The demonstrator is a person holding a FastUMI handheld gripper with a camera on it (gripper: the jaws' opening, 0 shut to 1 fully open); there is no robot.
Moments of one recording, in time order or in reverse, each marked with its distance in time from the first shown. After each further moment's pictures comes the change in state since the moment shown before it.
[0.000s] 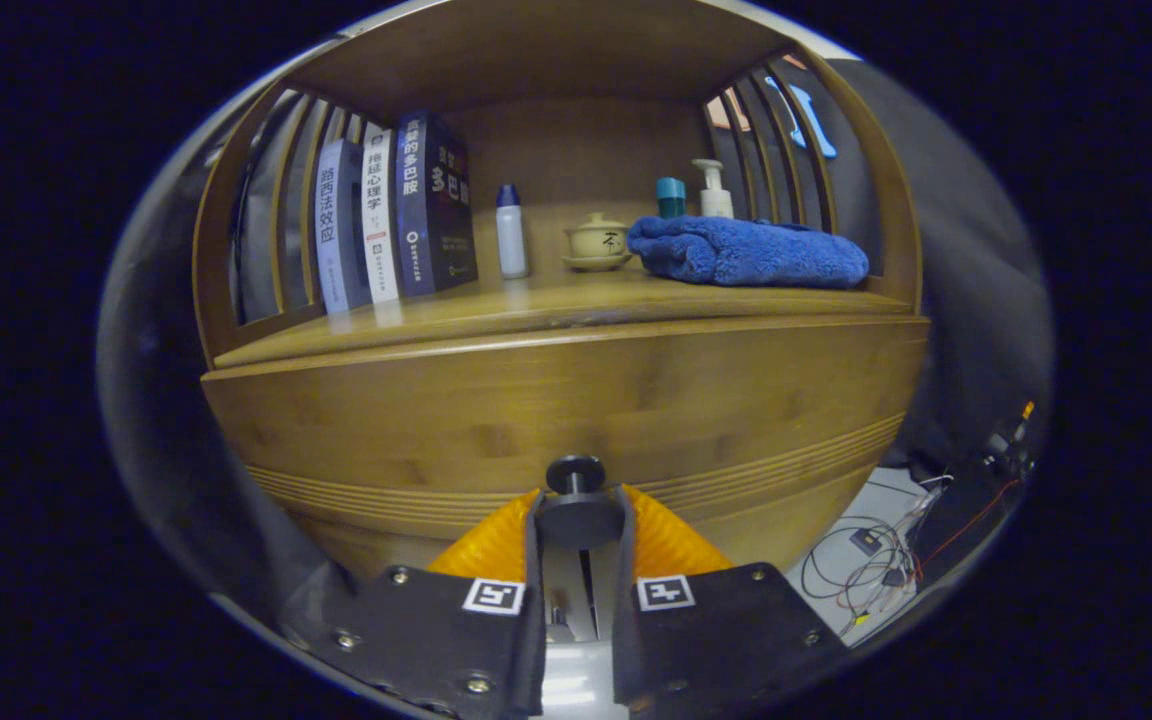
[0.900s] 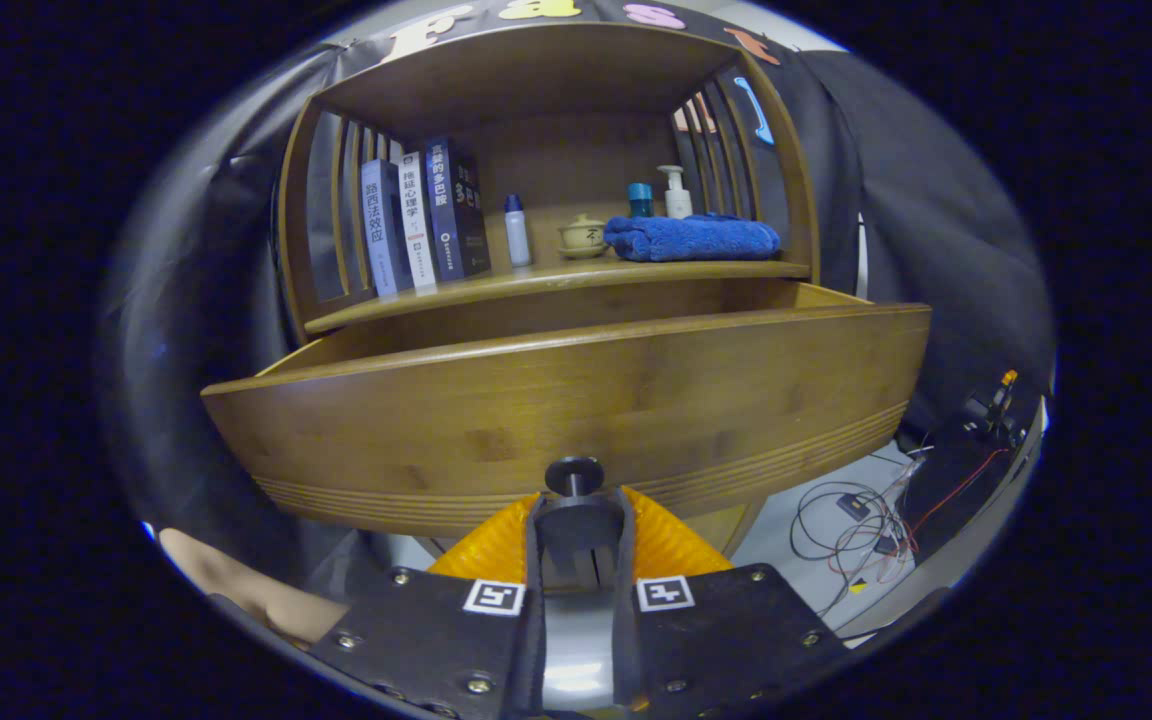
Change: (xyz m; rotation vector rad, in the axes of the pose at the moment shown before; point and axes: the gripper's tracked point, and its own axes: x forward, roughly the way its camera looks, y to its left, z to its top) arm -0.135 -0.026 -0.052 0.036 0.056 0.014
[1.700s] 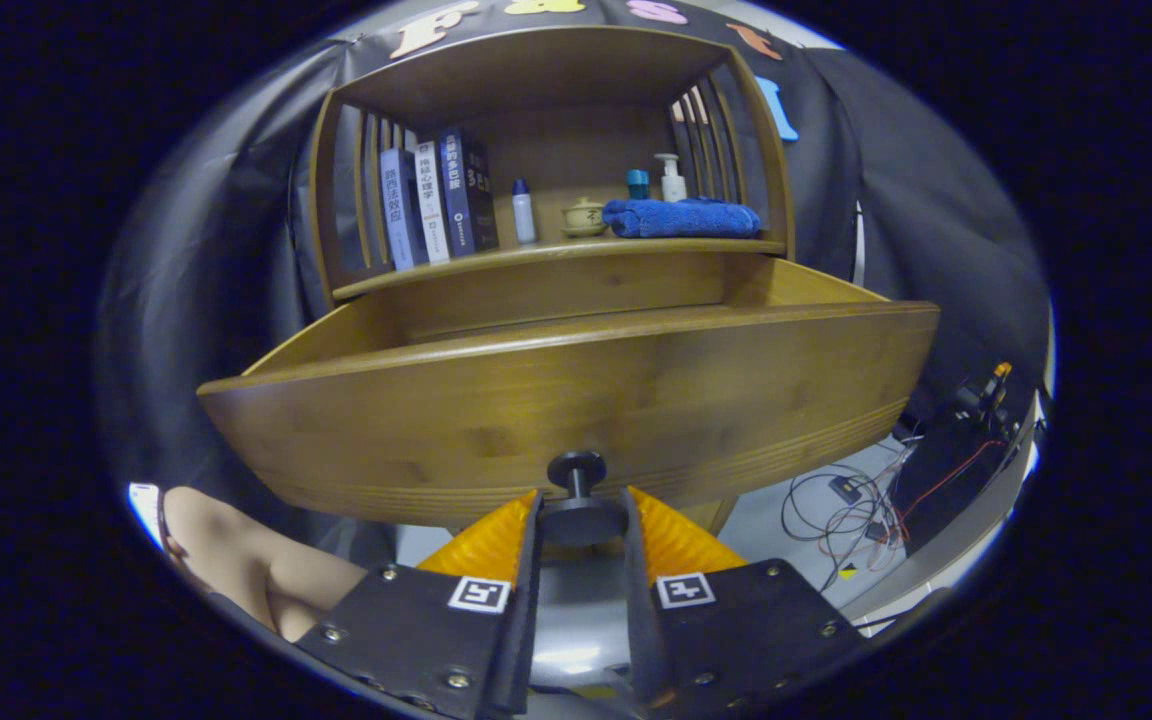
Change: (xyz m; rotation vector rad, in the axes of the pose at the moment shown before) arm -0.037 -0.004 -0.020 0.018 0.040 0.027
